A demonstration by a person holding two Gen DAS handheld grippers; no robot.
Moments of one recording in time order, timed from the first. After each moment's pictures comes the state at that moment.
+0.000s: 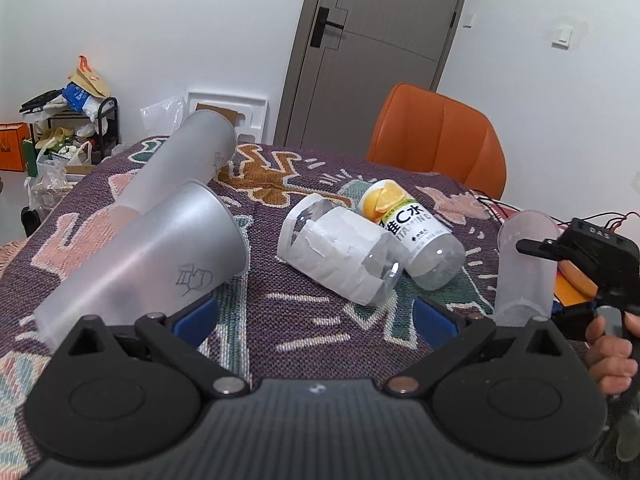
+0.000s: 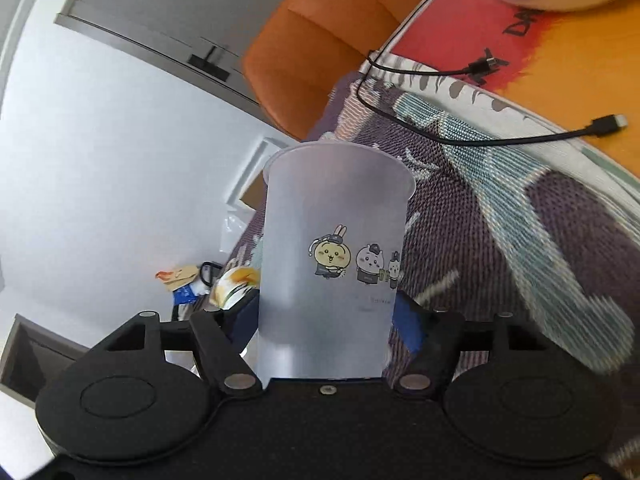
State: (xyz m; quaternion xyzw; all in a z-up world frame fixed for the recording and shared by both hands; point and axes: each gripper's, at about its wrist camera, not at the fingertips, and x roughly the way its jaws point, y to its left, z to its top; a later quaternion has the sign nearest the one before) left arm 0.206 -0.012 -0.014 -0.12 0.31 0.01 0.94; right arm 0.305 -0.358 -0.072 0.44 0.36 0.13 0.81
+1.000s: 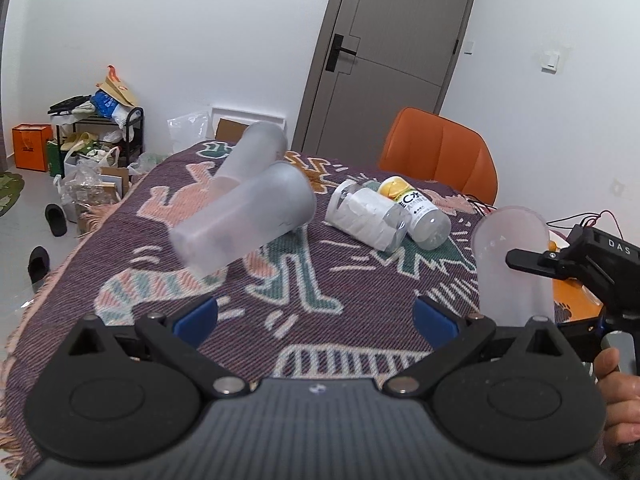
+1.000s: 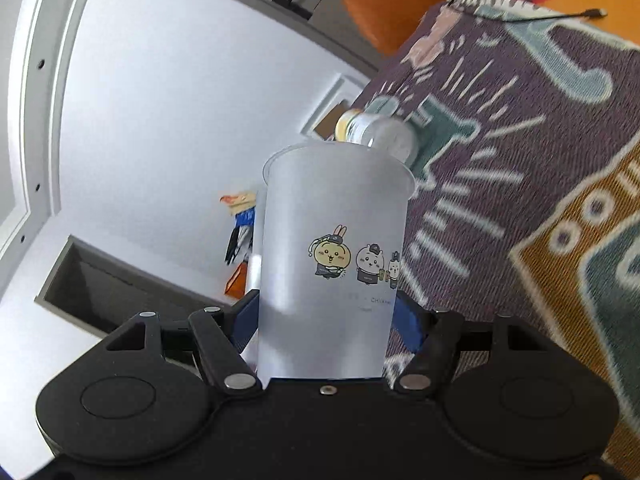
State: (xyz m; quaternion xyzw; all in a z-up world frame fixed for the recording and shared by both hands) left arm 0.059 0.024 0.001 -0.13 0.28 0.03 0.95; right arm 0.146 -0.288 -0.038 0.41 0.38 0.26 0.79
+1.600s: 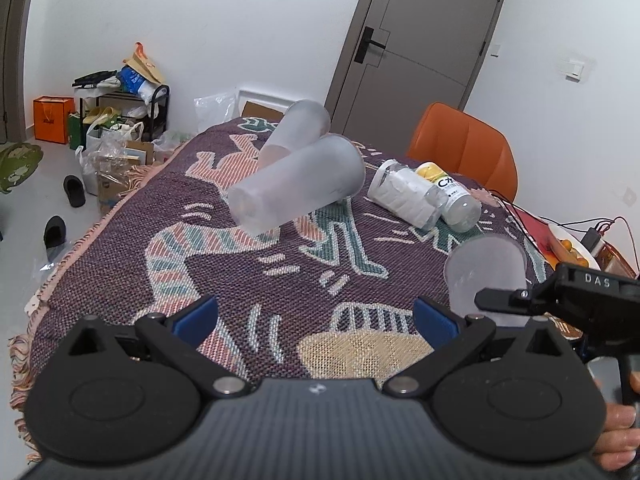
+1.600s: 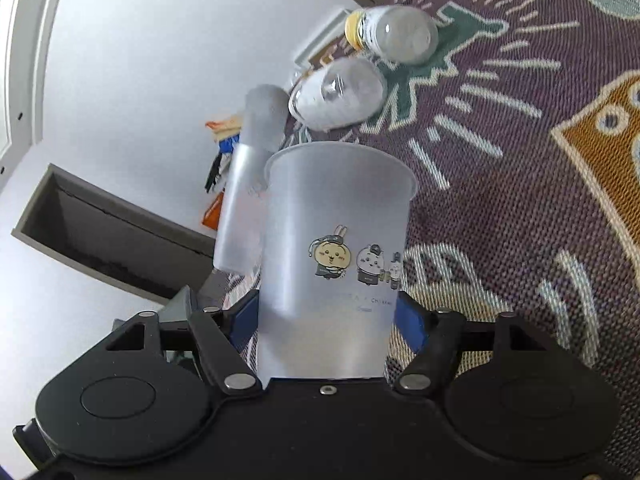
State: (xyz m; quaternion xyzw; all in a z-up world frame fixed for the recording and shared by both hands) left arm 0.028 0.055 -0.020 -0.16 0.30 0.05 0.94; right arm 0.130 -0.231 -0.067 0.33 0.47 0.27 0.78
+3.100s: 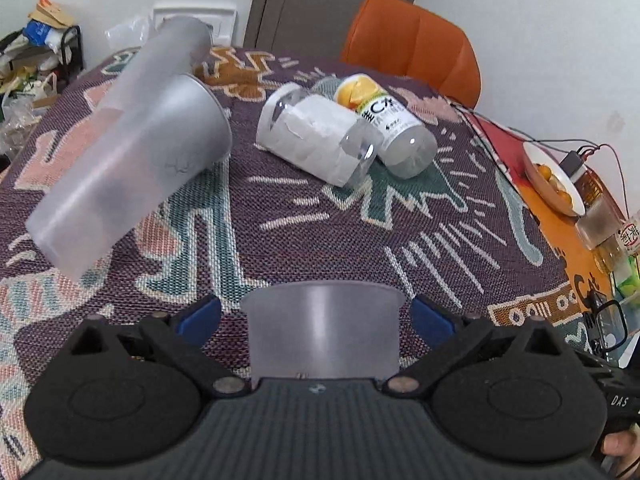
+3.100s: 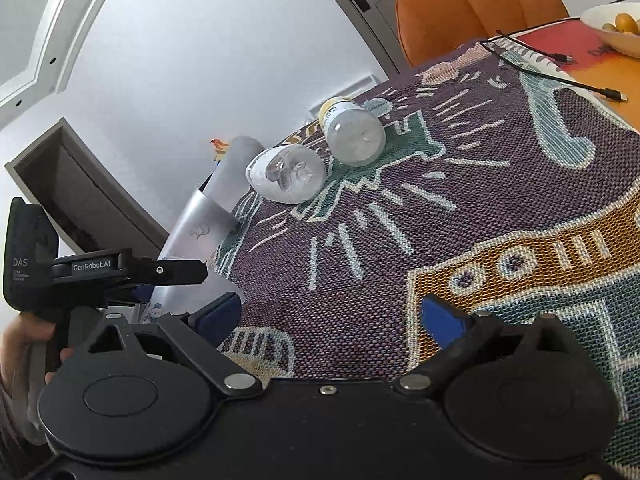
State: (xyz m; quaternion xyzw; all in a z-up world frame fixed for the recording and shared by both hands) left arm 0.189 -0.007 -0.030 -0.12 0.45 -0.06 0.88; right arm 0.149 -0.320 -0.078 0.22 0.36 0.29 0.86
